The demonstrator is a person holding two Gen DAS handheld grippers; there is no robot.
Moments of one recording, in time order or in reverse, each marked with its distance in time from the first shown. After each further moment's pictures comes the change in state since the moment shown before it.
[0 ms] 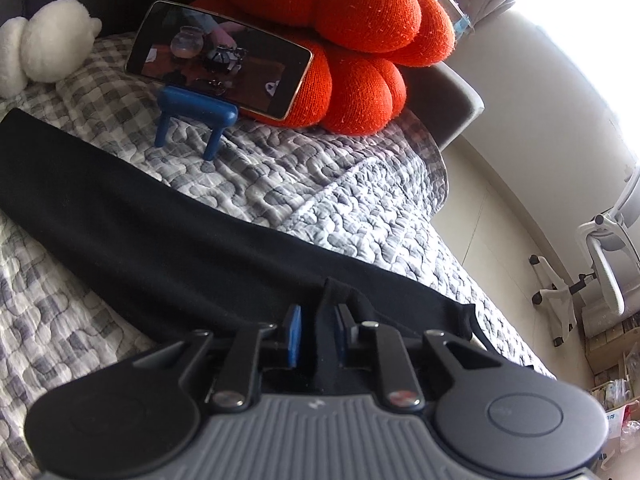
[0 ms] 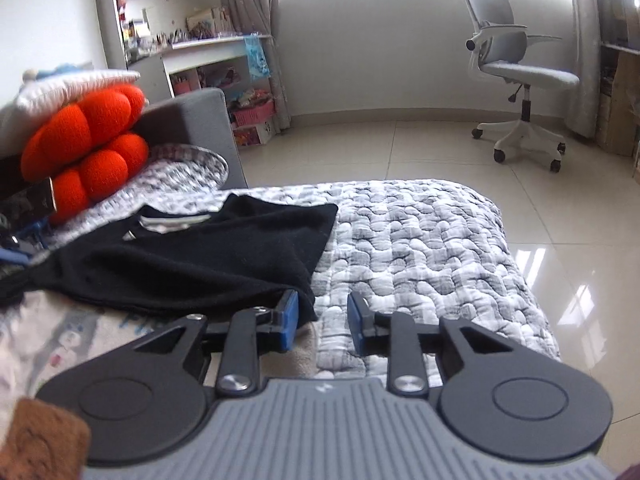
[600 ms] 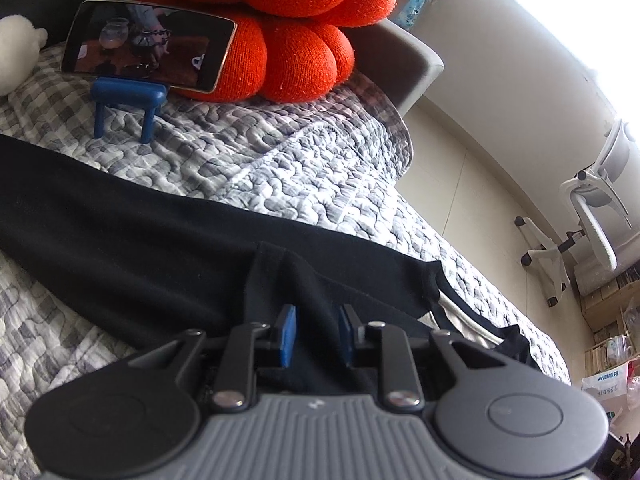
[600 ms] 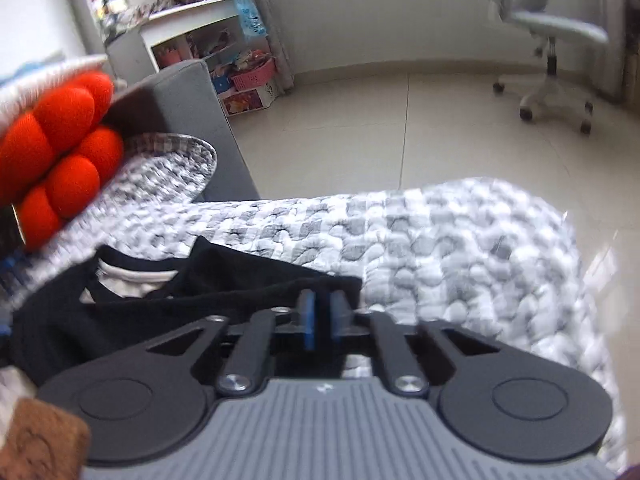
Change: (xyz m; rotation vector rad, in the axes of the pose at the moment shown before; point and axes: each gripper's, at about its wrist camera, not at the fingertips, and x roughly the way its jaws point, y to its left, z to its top) left arm 0.015 -0.040 -0.021 0.105 0.058 -0.047; right arm 0.127 0.007 0.067 -0.145 0.148 -0.058
